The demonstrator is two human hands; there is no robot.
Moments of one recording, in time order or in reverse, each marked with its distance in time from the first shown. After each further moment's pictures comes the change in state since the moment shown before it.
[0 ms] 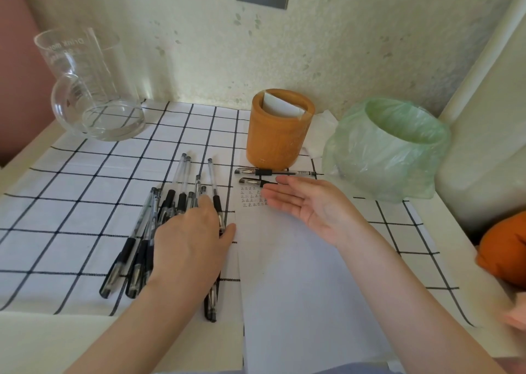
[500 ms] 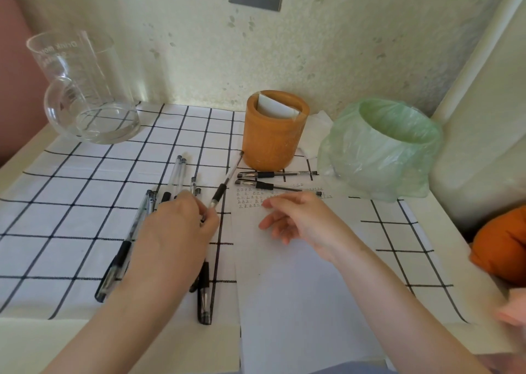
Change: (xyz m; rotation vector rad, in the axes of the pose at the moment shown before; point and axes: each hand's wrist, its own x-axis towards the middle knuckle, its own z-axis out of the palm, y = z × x) left_hand 0.003 -0.011 -0.017 -0.379 0.047 -0.119; right_hand -0.015 0.009 0.010 -0.523 0.034 0.042
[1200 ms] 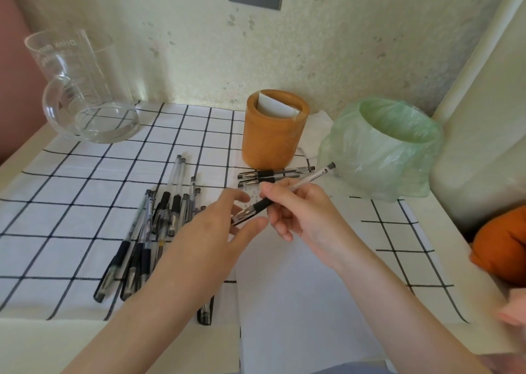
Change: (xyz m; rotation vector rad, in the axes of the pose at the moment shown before) left_hand -0.013 0.019 -0.001 -0.365 -0.314 0.191; right_hand -0.011 -0.003 0.002 0.150 -0.093 -0.261
